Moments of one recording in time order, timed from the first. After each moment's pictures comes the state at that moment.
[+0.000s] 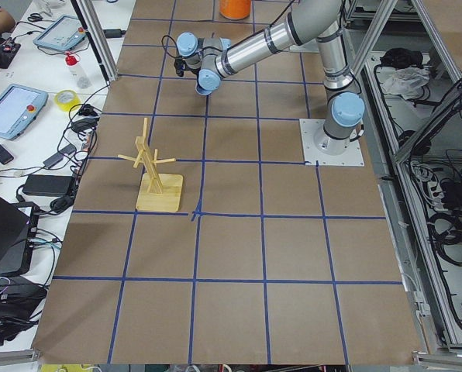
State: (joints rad) left arm -1.67 -2.07 -1.70 -1.01 1.10 -0.18; right arm 1.55 -1.57 1.54 -1.66 -1.52 -0.19
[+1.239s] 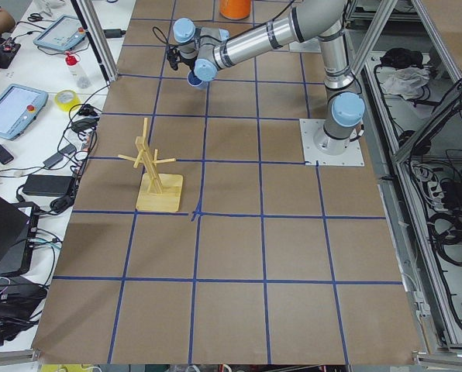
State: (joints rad) left arm -1.69 -2.02 -1.63 -1.00 1.20 -0.44; right arm 1.55 -1.54 1.55 -1.69 -1.54 -0.20
